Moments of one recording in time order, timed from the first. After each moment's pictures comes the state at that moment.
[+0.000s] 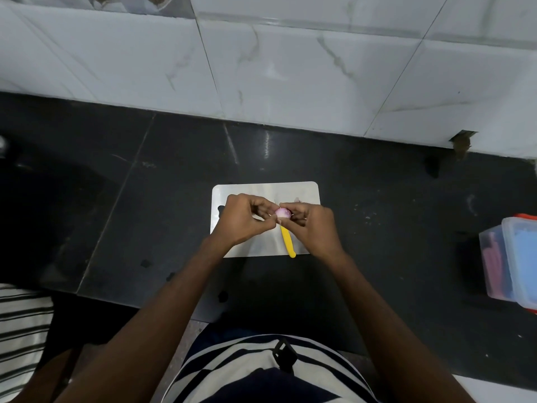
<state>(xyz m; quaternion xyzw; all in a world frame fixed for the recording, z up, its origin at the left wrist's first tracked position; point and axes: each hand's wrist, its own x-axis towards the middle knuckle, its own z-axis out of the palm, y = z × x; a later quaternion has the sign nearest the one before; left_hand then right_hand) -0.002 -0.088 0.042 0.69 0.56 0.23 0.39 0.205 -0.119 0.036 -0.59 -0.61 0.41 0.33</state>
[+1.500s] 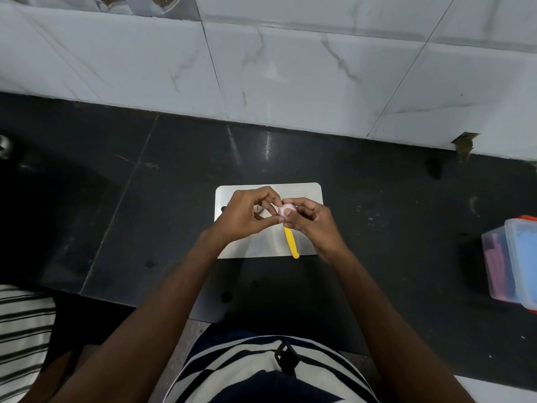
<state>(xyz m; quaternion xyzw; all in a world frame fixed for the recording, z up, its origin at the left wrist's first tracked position) -0.011 -0.076 0.054 0.77 0.44 0.27 0.37 0.201 -0.116 0.036 -0.51 -0.40 0.63 0.43</state>
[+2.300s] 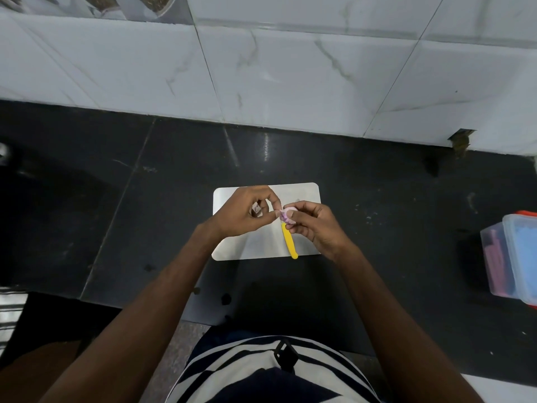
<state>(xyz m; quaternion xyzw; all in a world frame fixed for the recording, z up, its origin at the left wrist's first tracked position) -0.013 -0.061 0.056 0.80 0.40 0.23 0.38 0.214 -0.109 0.034 -0.49 -0.33 0.70 0.40</state>
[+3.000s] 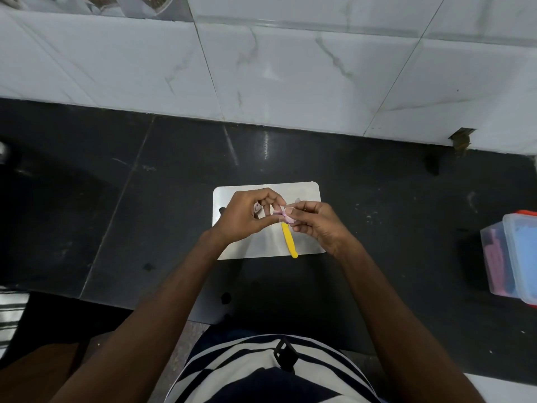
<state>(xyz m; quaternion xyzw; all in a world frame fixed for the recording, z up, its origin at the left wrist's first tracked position) -0.004 -0.074 0.047 0.76 0.43 0.28 0.39 0.219 -0.099 0.032 -0.54 -0.31 0.70 0.35</state>
